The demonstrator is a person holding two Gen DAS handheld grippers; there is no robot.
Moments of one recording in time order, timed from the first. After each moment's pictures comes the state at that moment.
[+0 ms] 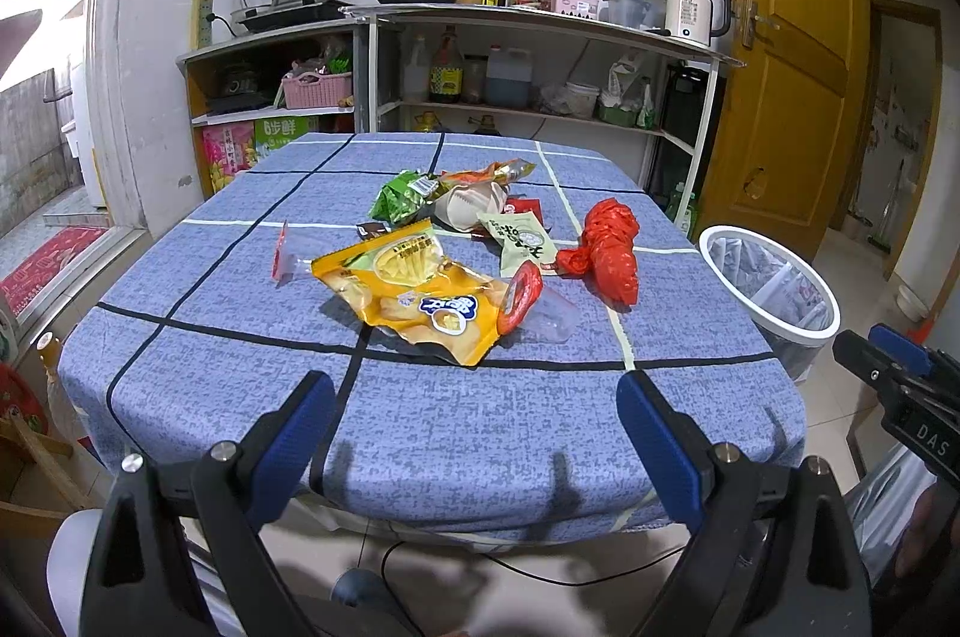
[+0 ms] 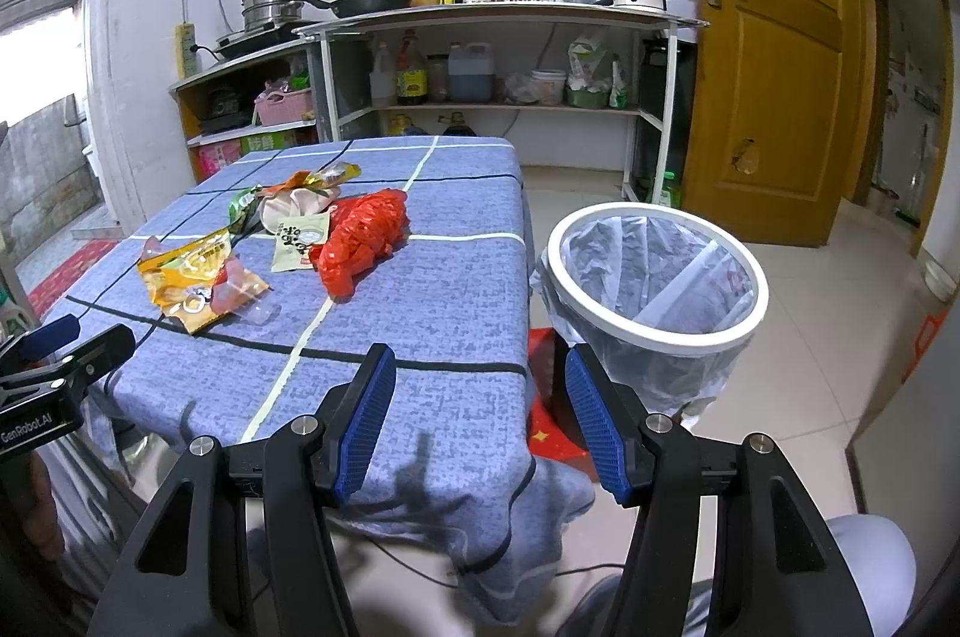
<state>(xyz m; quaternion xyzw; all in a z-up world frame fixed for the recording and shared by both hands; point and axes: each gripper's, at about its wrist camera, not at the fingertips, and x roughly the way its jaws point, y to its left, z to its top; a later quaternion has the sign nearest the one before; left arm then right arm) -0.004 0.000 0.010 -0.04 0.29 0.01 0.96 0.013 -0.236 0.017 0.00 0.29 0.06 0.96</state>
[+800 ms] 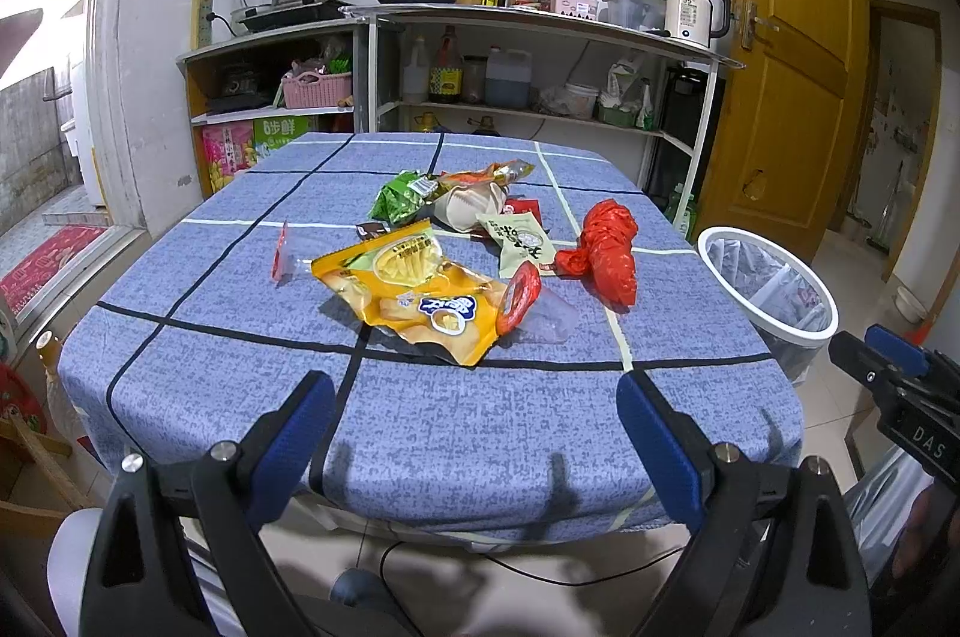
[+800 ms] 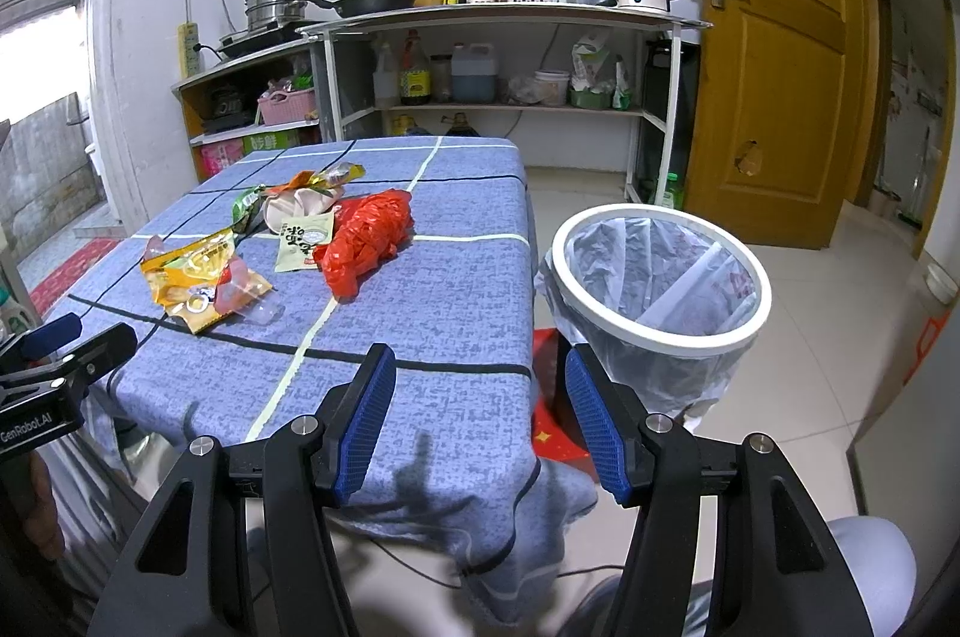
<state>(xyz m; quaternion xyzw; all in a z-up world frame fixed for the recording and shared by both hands) -0.005 0.003 0.010 -0.04 0.29 0.01 0.96 0.013 -0.231 0.017 0.00 0.29 0.06 0.96</state>
